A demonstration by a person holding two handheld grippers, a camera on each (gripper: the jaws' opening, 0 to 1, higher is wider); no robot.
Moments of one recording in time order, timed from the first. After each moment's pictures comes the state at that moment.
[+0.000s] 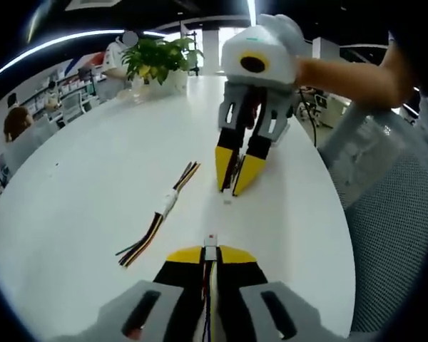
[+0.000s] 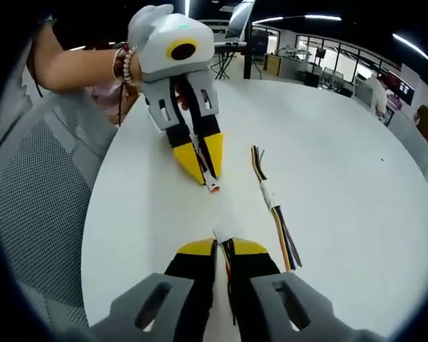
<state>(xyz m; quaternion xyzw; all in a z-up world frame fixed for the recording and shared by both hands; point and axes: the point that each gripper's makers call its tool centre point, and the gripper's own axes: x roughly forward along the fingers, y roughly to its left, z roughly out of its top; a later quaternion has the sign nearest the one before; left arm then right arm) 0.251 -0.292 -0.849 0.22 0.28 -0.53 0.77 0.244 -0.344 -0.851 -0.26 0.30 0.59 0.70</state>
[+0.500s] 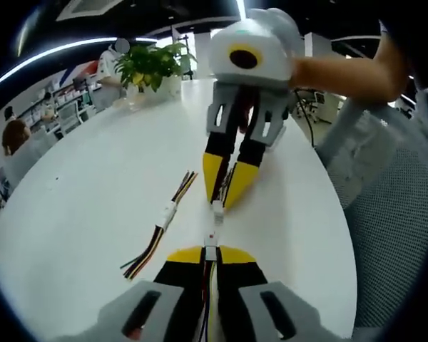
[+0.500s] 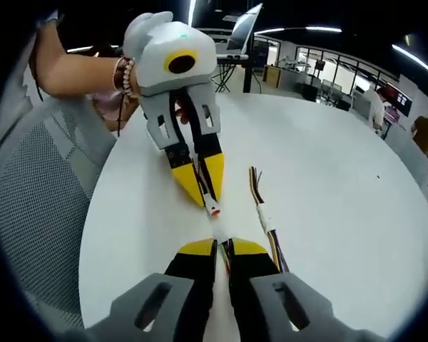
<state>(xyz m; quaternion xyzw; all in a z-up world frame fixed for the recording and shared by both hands) 0.252 -0.300 -0.839 0.23 0.26 -0.54 0.77 0.249 -0.327 -0.838 -0.26 0.26 0.60 0.71</state>
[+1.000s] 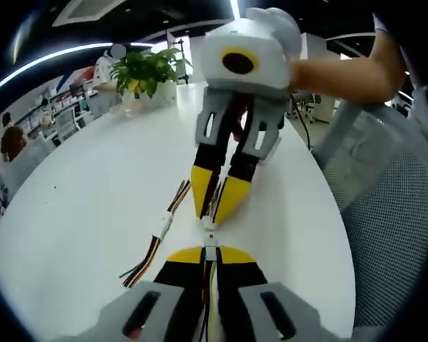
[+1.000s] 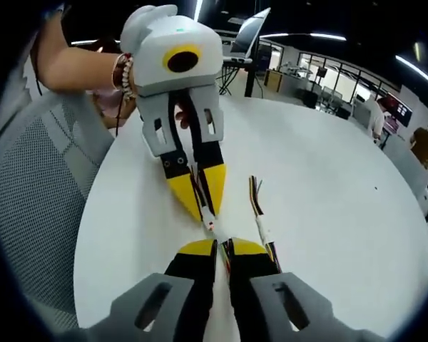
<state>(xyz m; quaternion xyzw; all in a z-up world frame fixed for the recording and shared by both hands) 0.249 -0.307 -0.834 0.24 0.24 -0.55 0.76 0.250 -0.319 -0.836 -0.28 0.25 0.60 0.71</state>
